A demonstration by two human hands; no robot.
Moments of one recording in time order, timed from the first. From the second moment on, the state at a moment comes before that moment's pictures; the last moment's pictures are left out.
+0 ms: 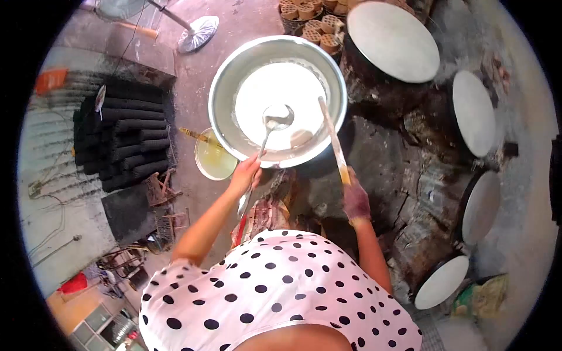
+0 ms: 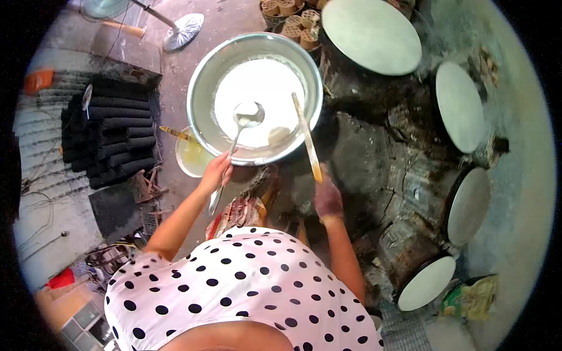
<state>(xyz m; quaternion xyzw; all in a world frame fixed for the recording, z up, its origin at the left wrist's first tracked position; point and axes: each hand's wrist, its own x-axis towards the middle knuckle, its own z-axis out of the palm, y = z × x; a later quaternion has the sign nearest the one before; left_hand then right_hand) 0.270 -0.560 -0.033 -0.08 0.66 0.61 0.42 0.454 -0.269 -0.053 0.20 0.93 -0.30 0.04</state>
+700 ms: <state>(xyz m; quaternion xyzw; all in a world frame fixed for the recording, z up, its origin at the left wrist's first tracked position) 0.075 -0.461 -0.229 -0.13 0.59 0.60 0.53 0.296 -0.308 -0.175 0.26 0.91 -0.24 0.23</state>
